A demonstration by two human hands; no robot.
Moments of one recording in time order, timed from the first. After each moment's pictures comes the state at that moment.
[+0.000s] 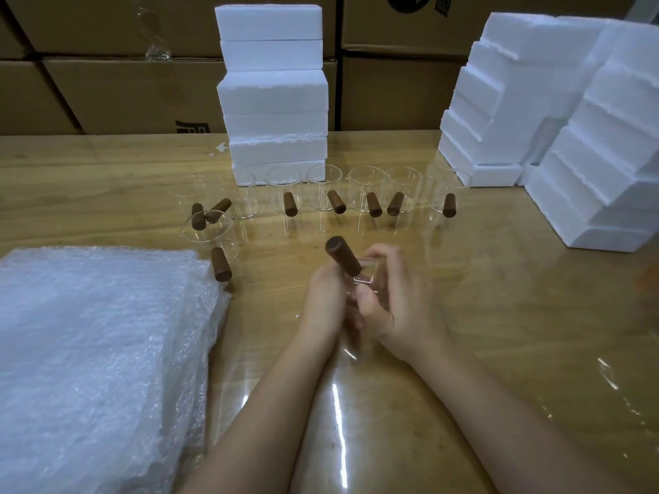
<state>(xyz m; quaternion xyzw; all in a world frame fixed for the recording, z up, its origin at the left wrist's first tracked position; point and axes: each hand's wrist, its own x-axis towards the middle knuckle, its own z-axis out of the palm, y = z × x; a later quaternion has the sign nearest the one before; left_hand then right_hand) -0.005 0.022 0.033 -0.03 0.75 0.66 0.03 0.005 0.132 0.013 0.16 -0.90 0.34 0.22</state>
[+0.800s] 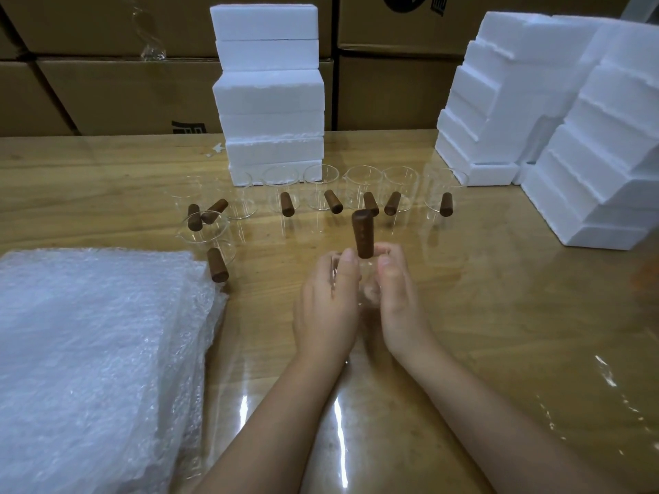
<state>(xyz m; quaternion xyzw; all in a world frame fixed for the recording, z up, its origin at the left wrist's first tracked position) 0.010 0.030 0.016 -0.05 0.77 0.62 -0.14 -0.002 0.120 0.000 0.07 -0.77 0.62 0.11</state>
